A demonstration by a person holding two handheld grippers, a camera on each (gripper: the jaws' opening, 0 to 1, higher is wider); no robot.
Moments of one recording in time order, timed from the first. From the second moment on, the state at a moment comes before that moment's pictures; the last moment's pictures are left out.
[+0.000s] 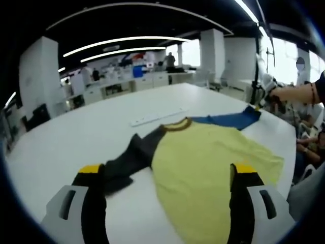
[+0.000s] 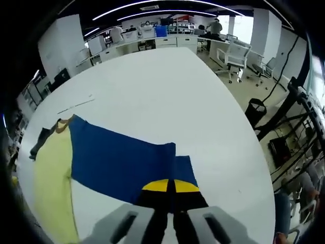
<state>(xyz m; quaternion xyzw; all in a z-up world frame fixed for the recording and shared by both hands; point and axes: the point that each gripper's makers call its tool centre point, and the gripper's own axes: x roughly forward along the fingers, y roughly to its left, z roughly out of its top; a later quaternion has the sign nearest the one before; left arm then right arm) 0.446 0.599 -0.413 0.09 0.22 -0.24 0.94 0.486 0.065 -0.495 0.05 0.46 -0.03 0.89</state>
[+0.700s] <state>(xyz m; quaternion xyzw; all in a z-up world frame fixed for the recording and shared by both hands) 0.413 0.599 -0.415 0.11 0.22 -0.26 0.93 0.504 0.130 -0.459 0.01 0.43 0.04 0.90</state>
